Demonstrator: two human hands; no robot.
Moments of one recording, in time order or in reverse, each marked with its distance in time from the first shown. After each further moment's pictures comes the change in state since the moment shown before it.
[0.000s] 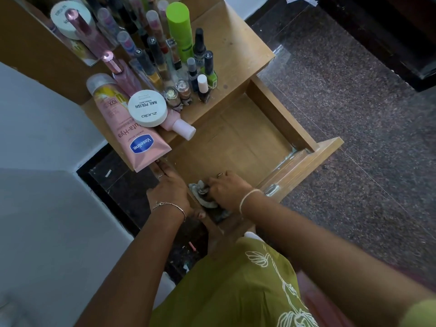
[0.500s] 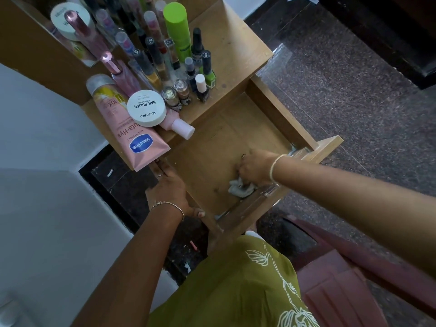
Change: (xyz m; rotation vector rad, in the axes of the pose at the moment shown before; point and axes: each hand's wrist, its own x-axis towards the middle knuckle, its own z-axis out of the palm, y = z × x) left_hand 0.003 -0.003 0.003 -0.010 -0.015 -0.004; right_hand -0.020 0.080 -0.009 -0.234 -0.197 -0.117
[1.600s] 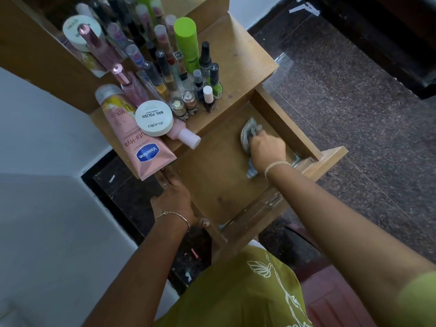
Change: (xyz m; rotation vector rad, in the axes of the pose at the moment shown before) left_hand -0.001 0.001 -0.001 0.015 0.043 0.009; right_hand 0.025 0.023 0.001 0.526 0.319 0.886
